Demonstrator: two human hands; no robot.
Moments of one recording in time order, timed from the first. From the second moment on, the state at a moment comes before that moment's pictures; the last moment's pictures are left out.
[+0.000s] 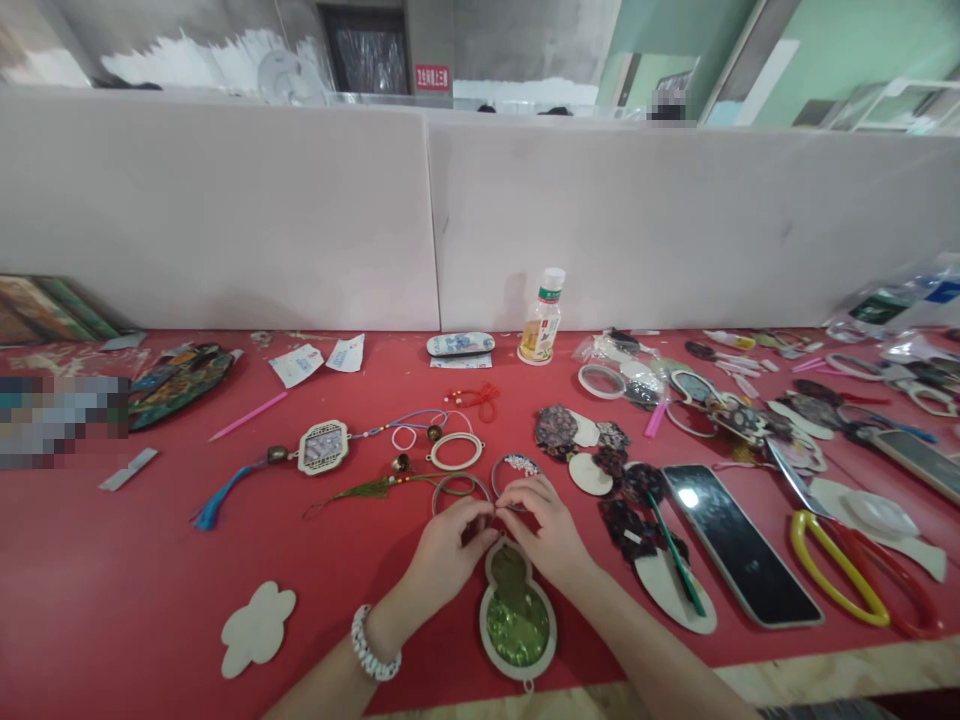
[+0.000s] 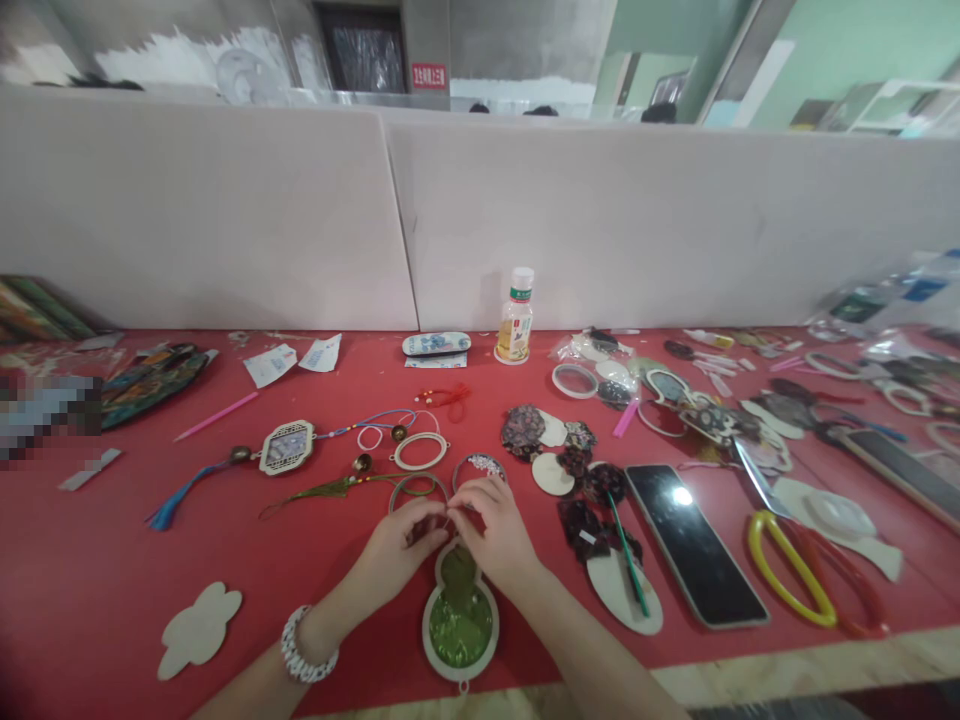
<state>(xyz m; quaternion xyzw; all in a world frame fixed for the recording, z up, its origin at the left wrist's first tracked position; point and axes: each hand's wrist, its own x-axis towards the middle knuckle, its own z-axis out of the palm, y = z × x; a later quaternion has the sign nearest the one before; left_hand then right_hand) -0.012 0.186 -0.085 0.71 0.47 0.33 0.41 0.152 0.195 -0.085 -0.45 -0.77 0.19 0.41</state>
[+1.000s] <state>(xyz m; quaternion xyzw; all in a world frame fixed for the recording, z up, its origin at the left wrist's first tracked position) -0.012 0.189 -0.082 0.70 0.46 0.37 0.40 0.153 0.190 -0.076 -0.43 -0.77 0.13 0.45</state>
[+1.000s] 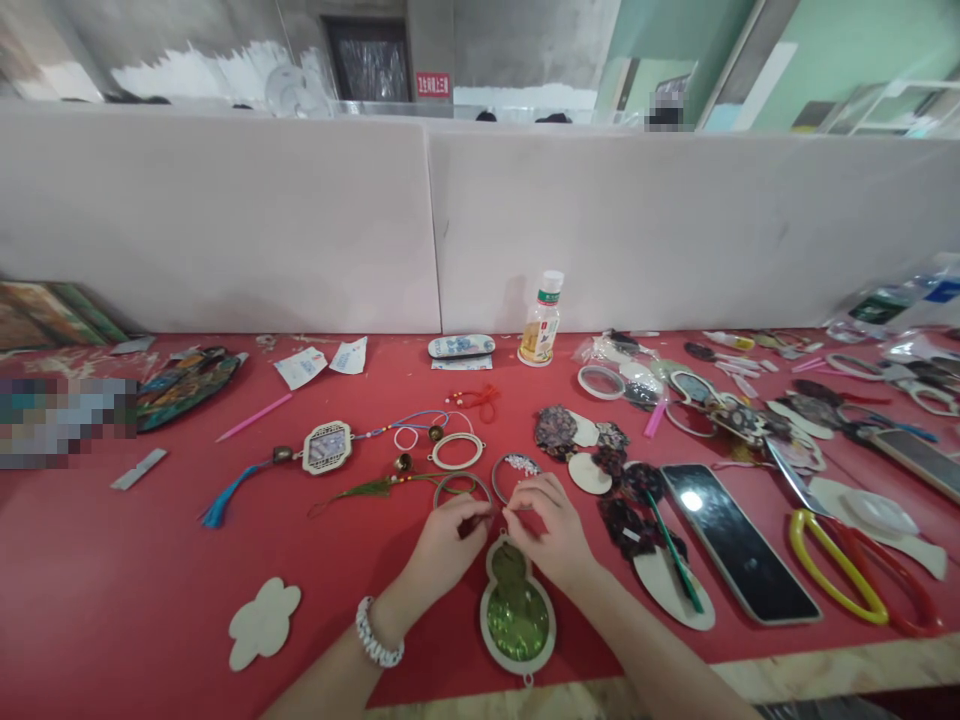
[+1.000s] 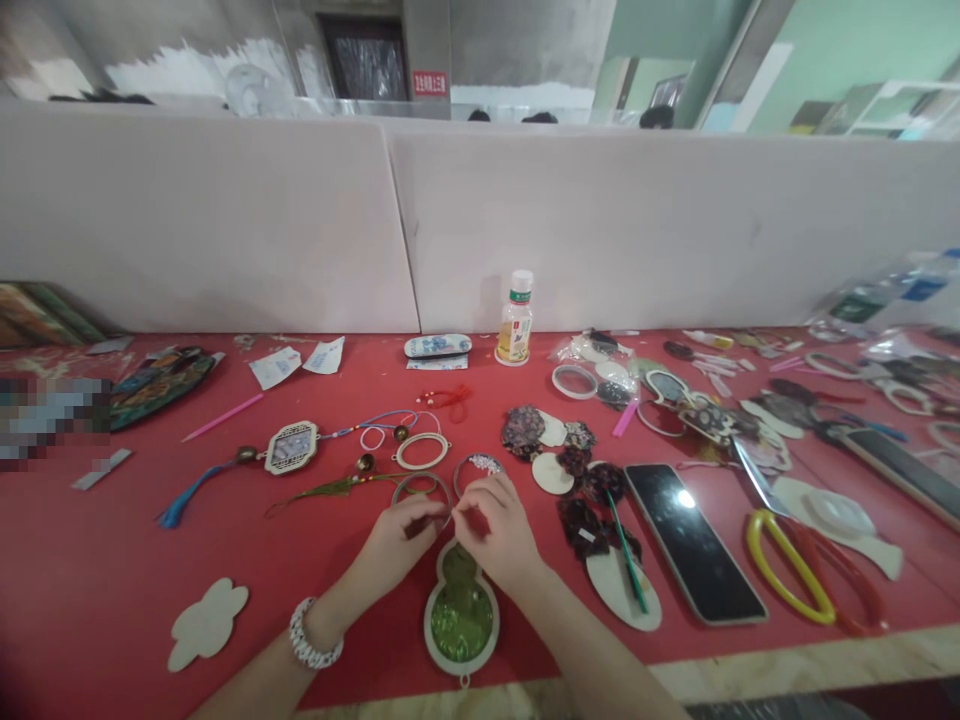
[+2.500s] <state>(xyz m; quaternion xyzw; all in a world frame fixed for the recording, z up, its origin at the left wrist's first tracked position) -0.021 0.183 -0.070 0.88 0.36 0.16 0.26 0.170 0.185 -0.046 -0.45 -0.85 0.27 0.05</state>
